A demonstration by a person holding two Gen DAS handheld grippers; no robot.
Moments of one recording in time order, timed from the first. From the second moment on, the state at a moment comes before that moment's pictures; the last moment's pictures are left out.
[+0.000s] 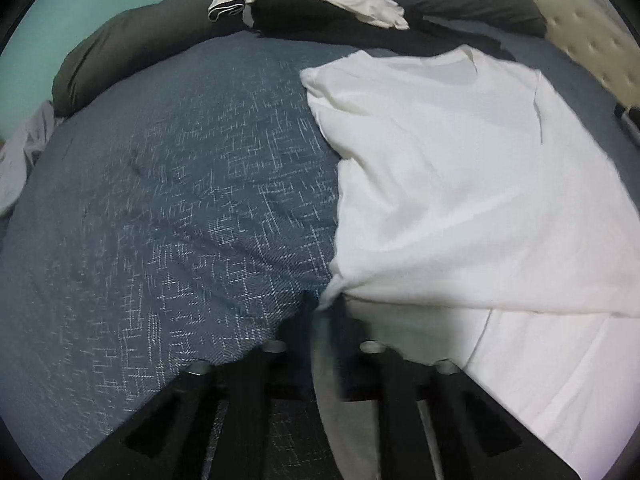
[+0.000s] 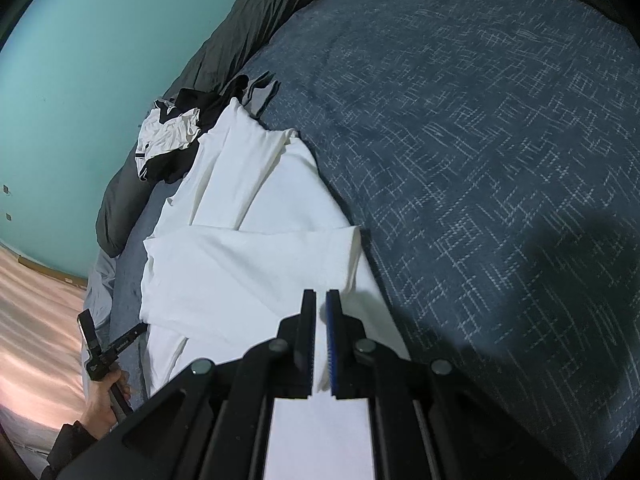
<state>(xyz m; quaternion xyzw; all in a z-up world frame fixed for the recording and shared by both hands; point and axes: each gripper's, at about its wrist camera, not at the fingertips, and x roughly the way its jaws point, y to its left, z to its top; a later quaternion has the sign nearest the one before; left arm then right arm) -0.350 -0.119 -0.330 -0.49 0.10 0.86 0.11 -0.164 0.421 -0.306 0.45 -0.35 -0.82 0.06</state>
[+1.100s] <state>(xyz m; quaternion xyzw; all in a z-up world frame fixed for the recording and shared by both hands) -0.340 -0.180 -0.339 -0.44 -0.21 0.86 0.13 -0.278 0.291 -0.252 0.49 -0.16 -0.83 0.19</state>
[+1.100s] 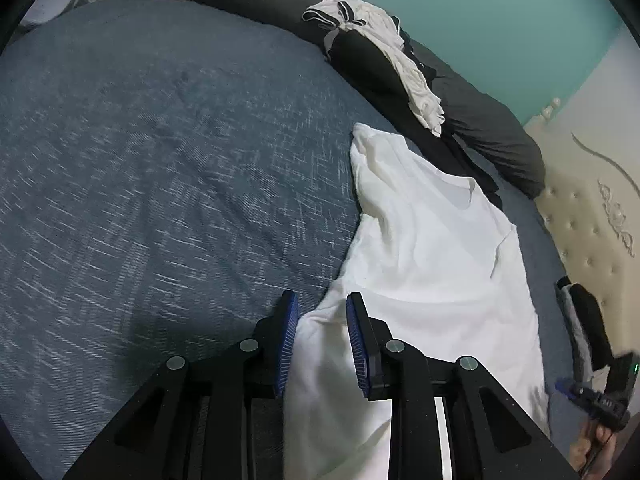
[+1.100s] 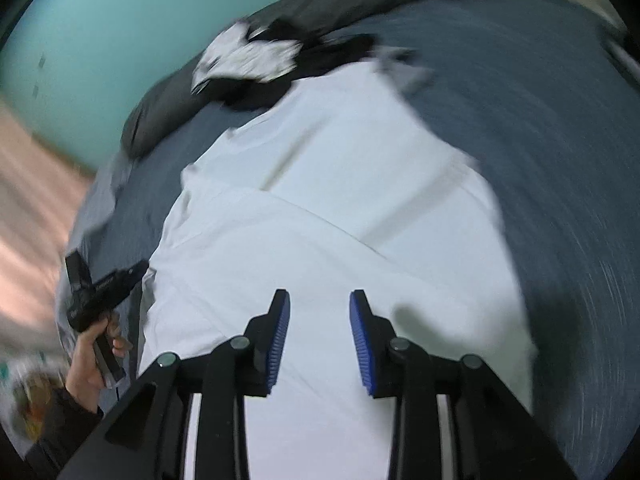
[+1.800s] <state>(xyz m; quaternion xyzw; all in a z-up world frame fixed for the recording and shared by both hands) -0.346 -0.184 -0.352 -0.44 -0.23 0.85 0.16 -0.495 0.020 -0.240 0.52 0.00 -0.78 0.34</state>
